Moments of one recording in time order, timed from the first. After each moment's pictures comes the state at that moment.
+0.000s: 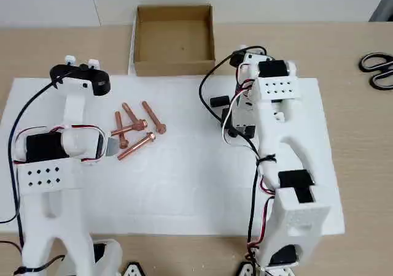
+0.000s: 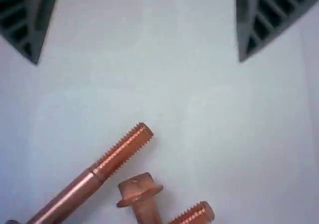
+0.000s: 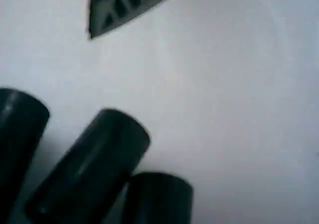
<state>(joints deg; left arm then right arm) -12.5 -32.7 27.0 84.9 -10.9 -9.4 20.8 -15.2 91.3 -6.8</state>
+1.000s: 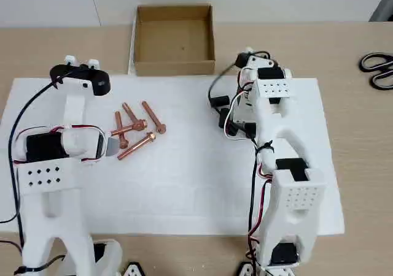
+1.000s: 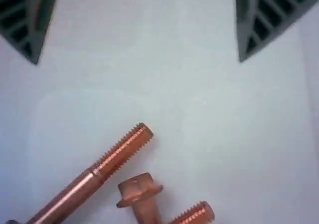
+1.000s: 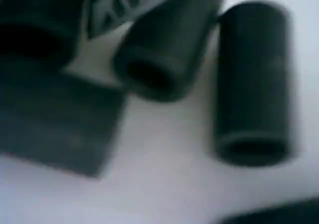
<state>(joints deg) -12.5 -32.7 27.2 84.9 -10.9 -6.7 31.1 -16.9 79.2 -8.0</state>
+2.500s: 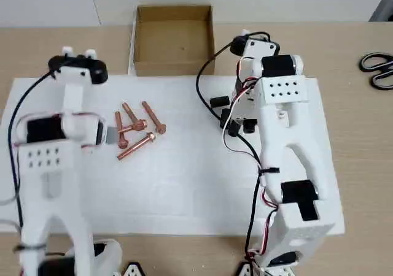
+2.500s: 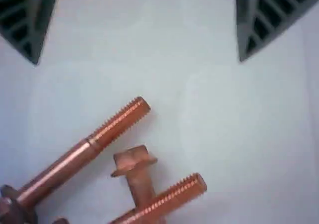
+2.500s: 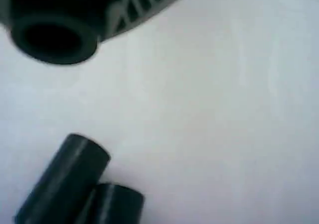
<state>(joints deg) -12.5 -21.4 18.6 84.6 -8.3 -10.5 11.7 -18.6 96.0 -4.4</state>
